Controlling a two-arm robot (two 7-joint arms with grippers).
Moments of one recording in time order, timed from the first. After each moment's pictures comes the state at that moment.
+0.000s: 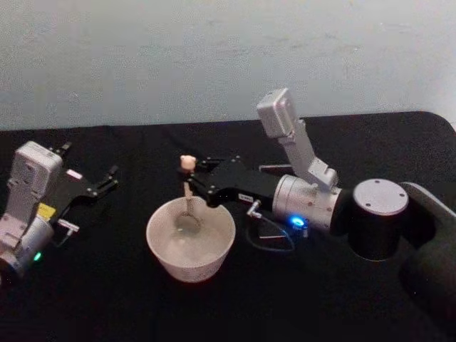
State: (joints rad) left arm -0.20 0.60 0.45 -1.41 -0.25 -0.12 0.03; right arm 0.48 0.32 -0.64 -1.34 0.46 0.13 0.53
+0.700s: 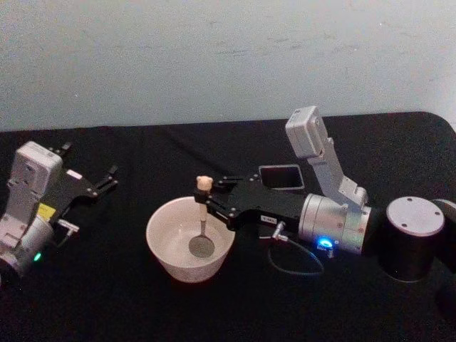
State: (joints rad) left arm -0.20 0.60 0.45 -1.41 -0.25 -0.12 0.03; right arm 0.38 0.42 -0.61 -1.48 0.49 0.15 0.58
